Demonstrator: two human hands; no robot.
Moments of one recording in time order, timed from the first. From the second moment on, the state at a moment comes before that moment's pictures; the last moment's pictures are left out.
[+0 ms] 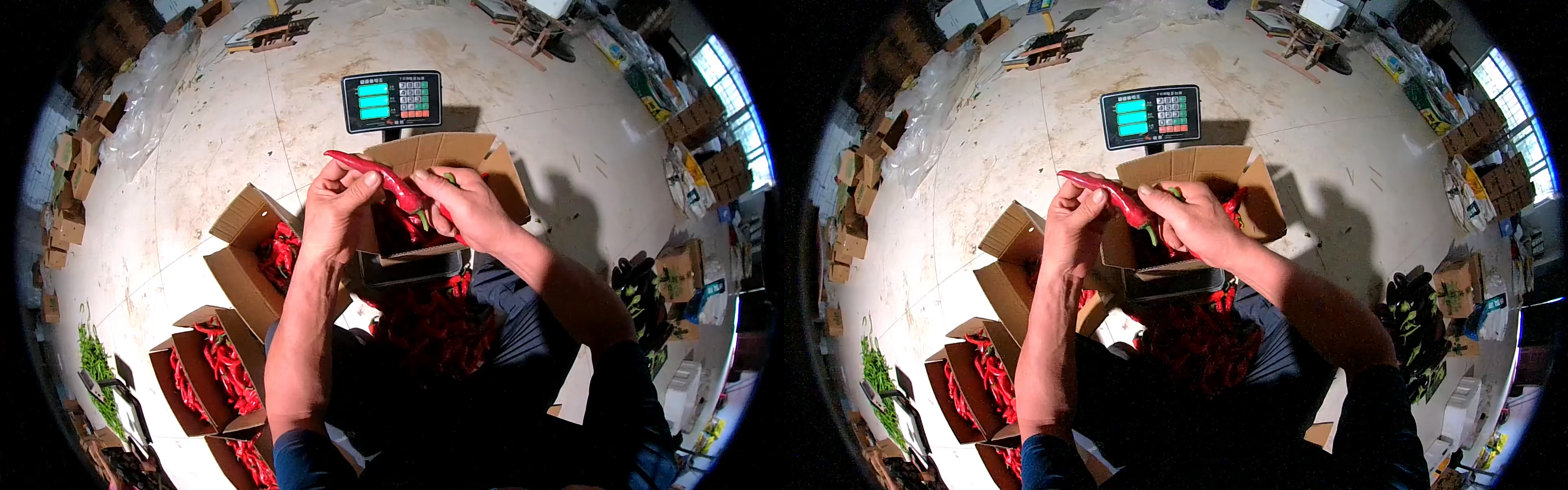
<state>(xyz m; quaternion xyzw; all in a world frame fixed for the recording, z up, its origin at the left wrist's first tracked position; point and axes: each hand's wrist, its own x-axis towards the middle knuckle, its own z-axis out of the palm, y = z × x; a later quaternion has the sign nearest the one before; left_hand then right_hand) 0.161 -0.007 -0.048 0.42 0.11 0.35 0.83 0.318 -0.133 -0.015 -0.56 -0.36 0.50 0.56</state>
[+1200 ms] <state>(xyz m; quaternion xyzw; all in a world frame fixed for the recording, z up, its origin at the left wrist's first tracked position) 0.001 0.092 -0.282 0.74 0.64 -0.13 0.15 0.309 -0.151 -0.015 -0.63 -0.69 0.22 0.27</state>
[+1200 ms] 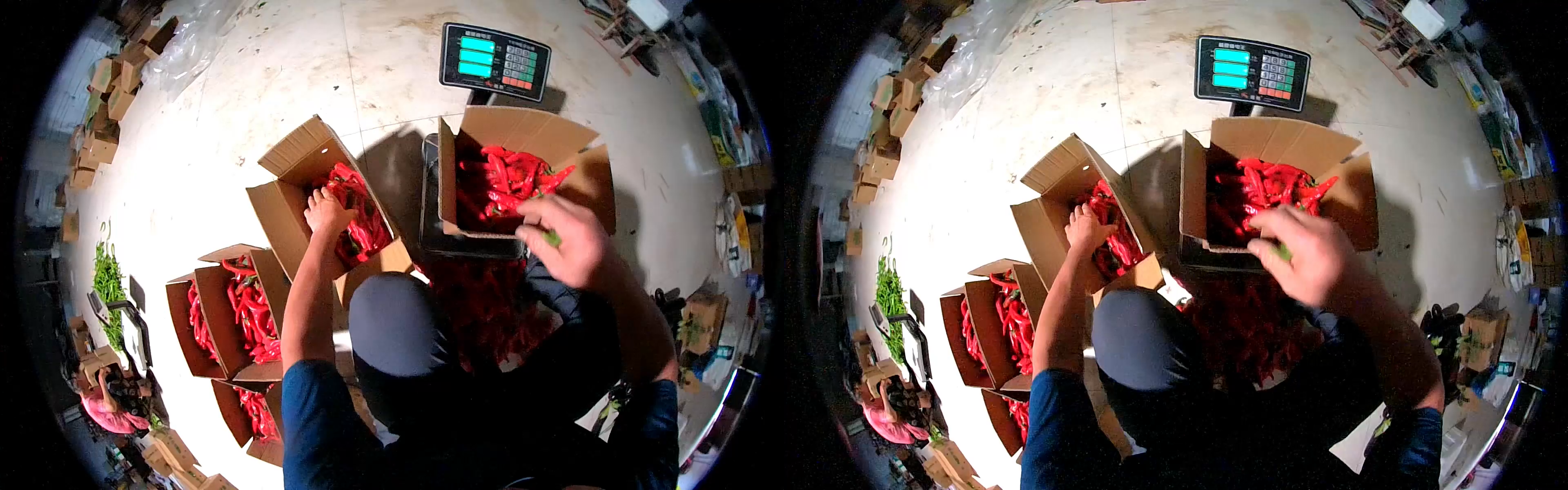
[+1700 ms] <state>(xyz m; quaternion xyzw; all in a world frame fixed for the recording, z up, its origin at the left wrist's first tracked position) 0.002 0.164 -0.336 0.71 0.61 -0.28 0.19 0.304 -0.149 -0.022 -0.59 -0.74 0.29 0.12</state>
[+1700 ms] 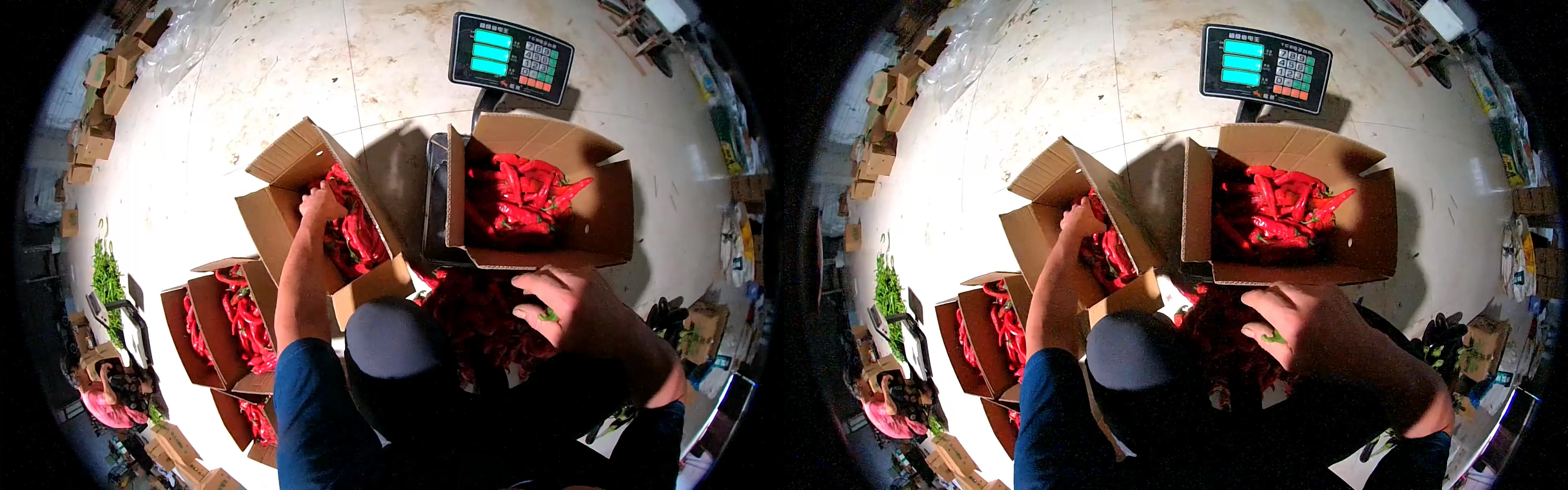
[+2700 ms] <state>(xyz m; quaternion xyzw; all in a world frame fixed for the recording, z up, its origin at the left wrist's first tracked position) -0.067 0.173 -0.299 0.75 0.63 0.10 0.20 0.277 -0.160 -0.014 -0.56 -0.76 0.31 0.12</state>
